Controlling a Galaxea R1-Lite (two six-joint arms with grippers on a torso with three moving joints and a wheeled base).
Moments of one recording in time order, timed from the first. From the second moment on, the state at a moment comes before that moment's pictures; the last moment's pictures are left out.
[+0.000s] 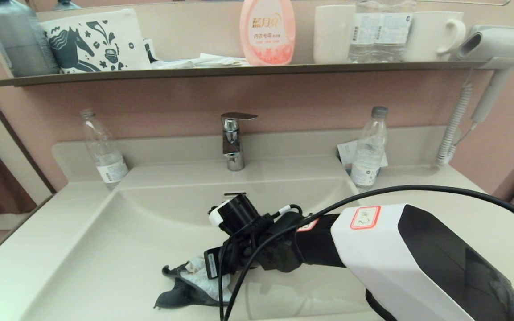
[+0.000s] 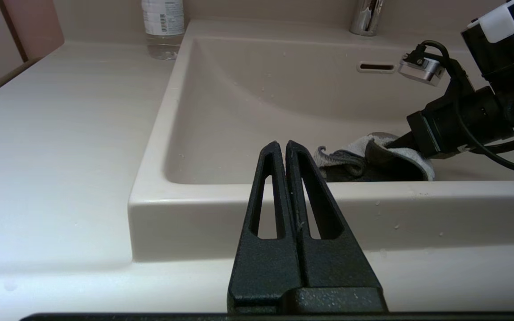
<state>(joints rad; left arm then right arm) 0.00 0.00 0.00 -0.07 -0.01 -0.07 0.88 2.53 -1.97 0.20 0.09 0.45</state>
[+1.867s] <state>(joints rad) 0.00 0.00 0.00 -0.07 -0.01 -0.07 0.70 2.10 -1.86 1.11 -0.11 0.43</state>
